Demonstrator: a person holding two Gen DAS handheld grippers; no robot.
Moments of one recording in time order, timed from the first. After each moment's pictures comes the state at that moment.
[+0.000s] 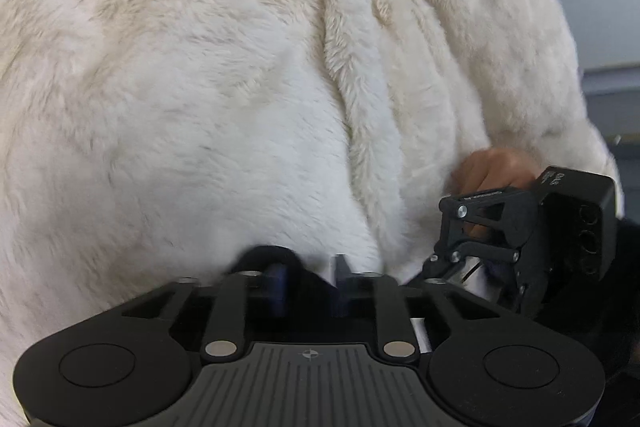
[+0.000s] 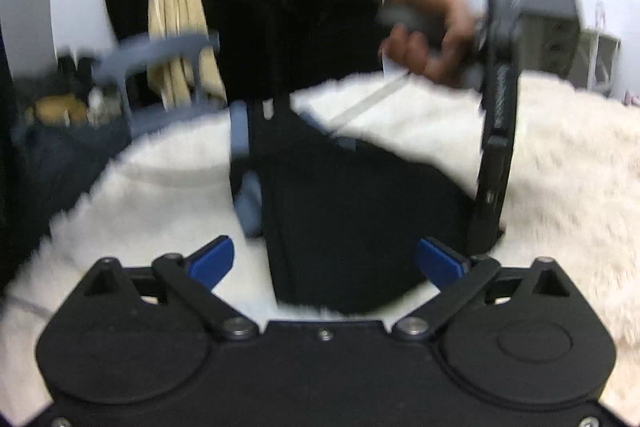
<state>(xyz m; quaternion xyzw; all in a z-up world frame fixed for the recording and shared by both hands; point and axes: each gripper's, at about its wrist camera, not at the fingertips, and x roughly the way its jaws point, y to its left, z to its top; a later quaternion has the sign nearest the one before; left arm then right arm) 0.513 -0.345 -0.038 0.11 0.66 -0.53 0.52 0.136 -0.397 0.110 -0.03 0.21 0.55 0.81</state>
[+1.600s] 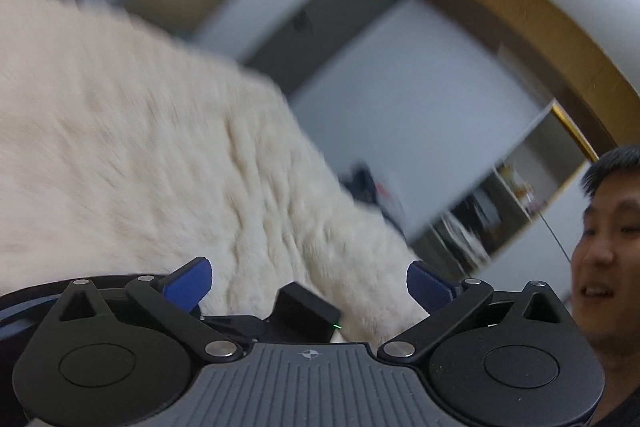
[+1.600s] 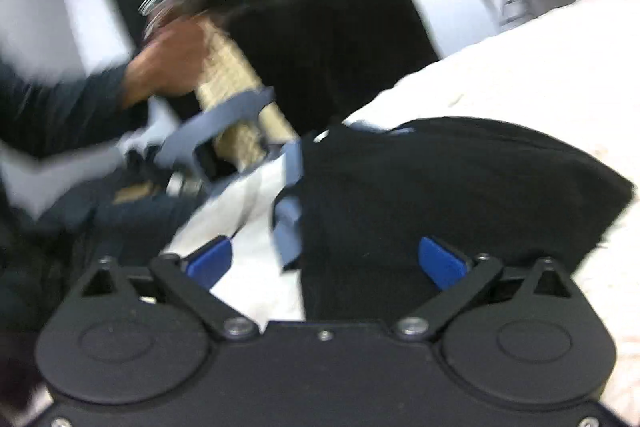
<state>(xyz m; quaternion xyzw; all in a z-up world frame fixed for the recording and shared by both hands) 0.255 -0.062 0.121 -0.25 0.28 -0.45 0.81 0.210 -0.394 0.058 0.12 0.28 0.61 0.73</state>
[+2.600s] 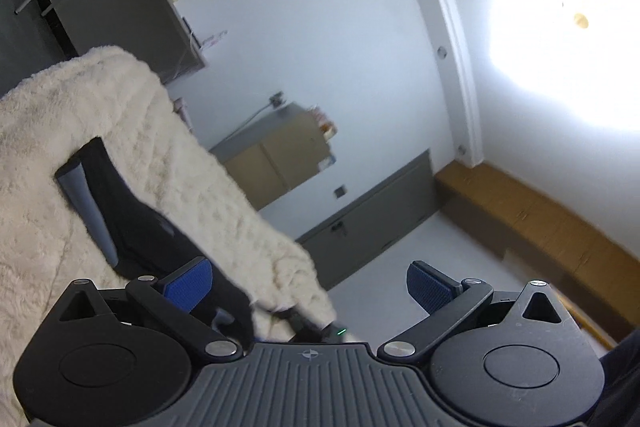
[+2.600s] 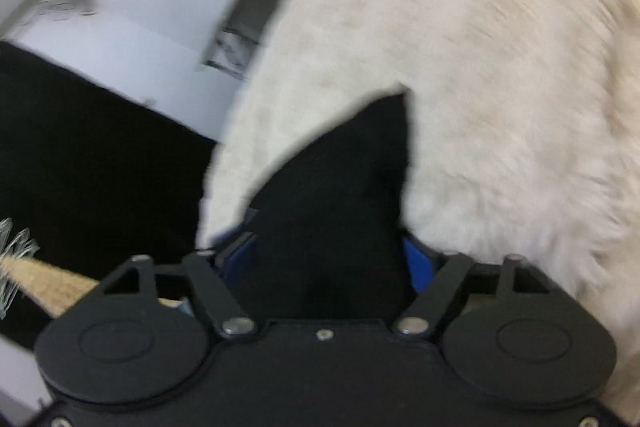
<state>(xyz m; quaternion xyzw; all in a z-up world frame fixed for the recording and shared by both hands) -0.016 0.081 -0.011 -0.47 0.10 -0.30 0.83 0.196 -0.404 0.068 0.39 0.45 0.21 0.78</state>
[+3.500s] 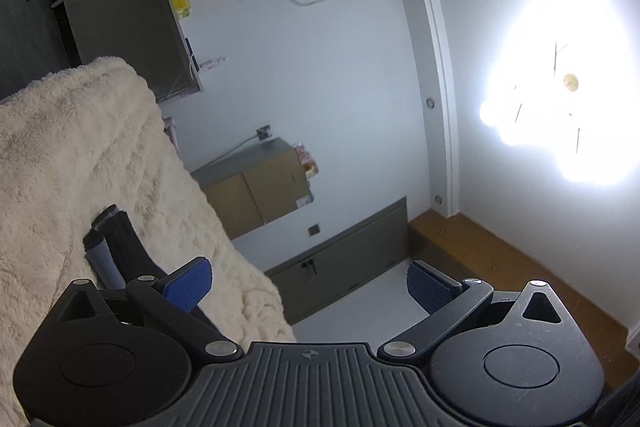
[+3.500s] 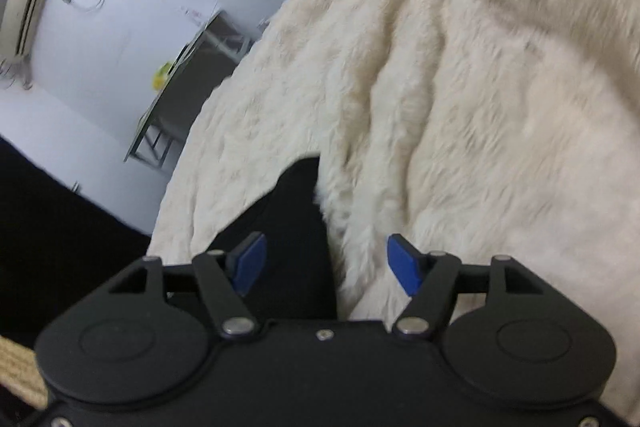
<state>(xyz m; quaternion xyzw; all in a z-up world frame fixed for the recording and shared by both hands) -0.035 0.098 -0.013 -0.51 0.08 -0.30 0.80 0.086 -0.477 0.115 0.39 0.38 0.06 0.84</state>
